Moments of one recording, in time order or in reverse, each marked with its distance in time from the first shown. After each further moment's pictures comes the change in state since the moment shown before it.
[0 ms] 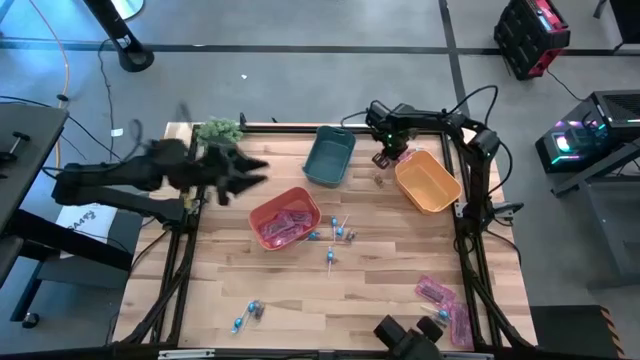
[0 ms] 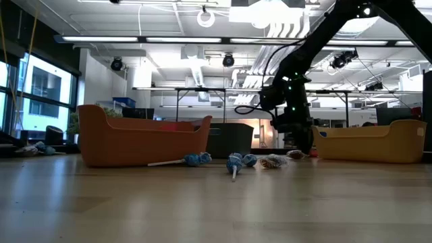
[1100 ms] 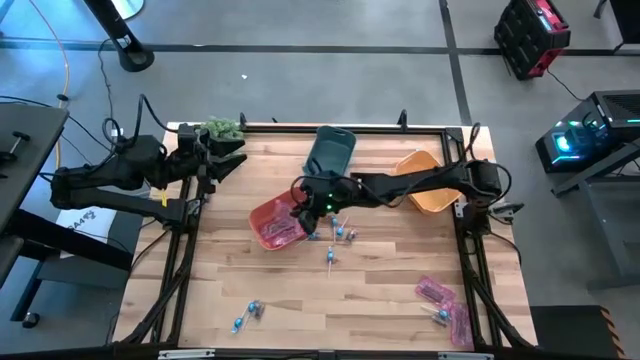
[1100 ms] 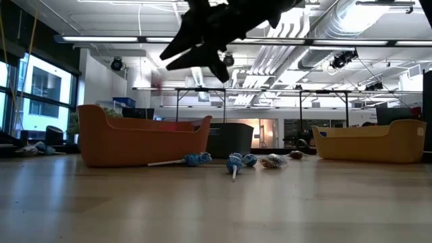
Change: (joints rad) left arm 0.000 -0.120 0.000 -0.065 -0.199 0.126; right arm 0.781 -0.099 0.077 0.895 -0.212 0.590
